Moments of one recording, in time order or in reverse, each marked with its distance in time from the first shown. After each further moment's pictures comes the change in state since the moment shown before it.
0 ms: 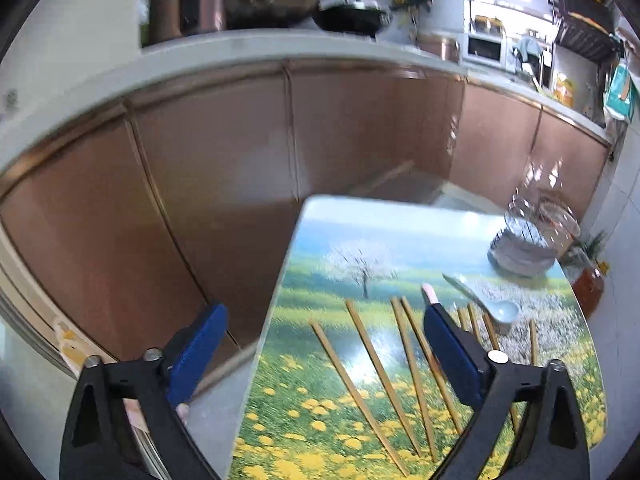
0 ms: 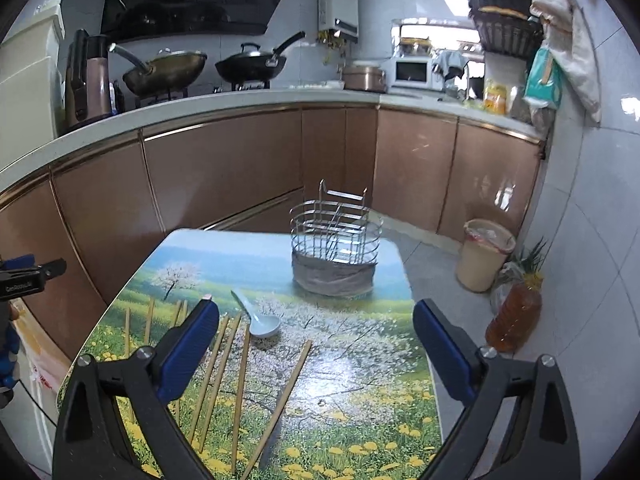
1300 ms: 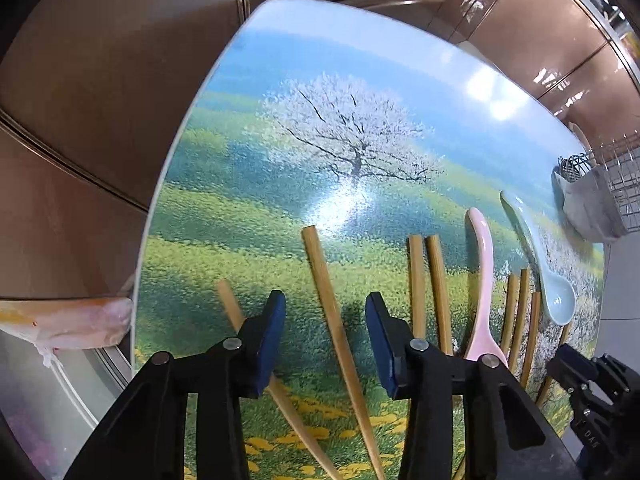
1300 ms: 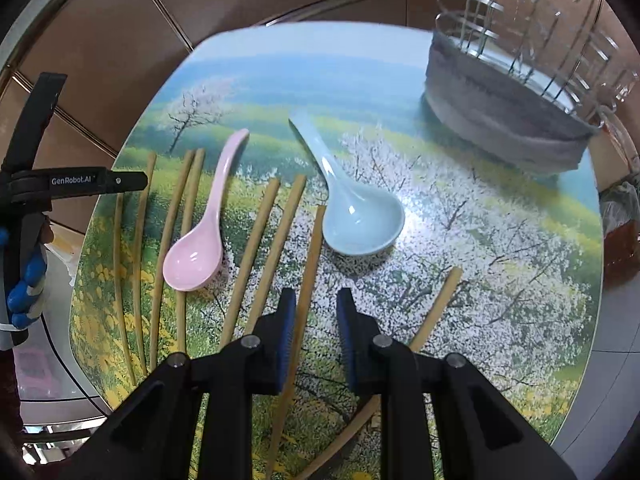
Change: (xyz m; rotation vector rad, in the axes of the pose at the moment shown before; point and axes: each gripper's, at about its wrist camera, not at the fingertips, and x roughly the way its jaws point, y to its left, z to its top) left arm 0.219 -0.015 0.006 -0.118 0.675 -0.101; right arm 0.225 0.065 -0.040 -0.091 0.747 0.282
